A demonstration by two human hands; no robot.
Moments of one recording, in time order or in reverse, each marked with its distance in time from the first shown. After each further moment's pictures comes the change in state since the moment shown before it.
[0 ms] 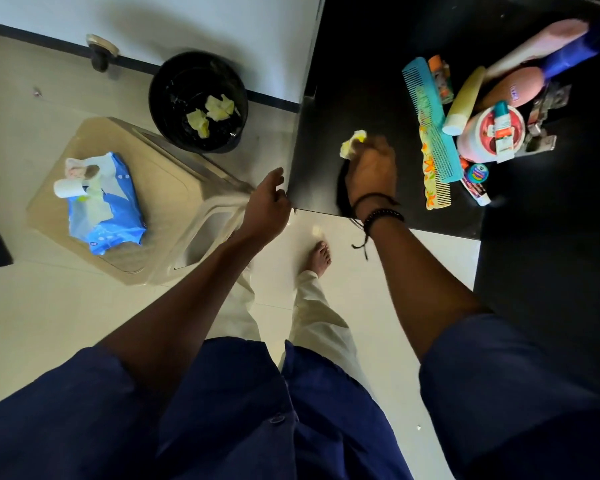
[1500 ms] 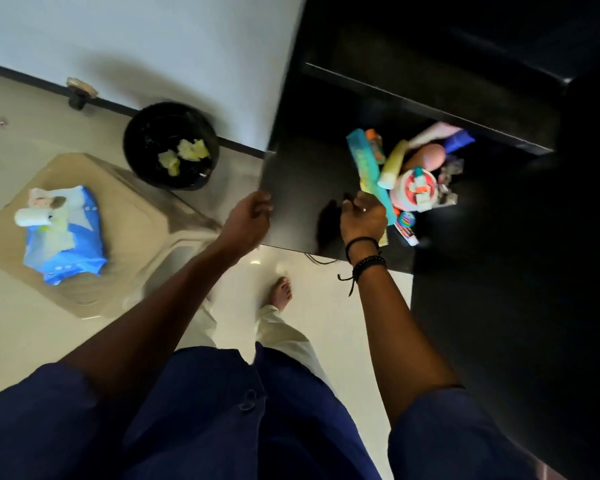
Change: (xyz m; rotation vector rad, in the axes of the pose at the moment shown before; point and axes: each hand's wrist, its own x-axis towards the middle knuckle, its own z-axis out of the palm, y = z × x) left_hand -0.002 0.045 -0.007 -0.199 -0.085 0.046; right_hand -0.015 -0.002 -0.081 0.572 0.168 0.507
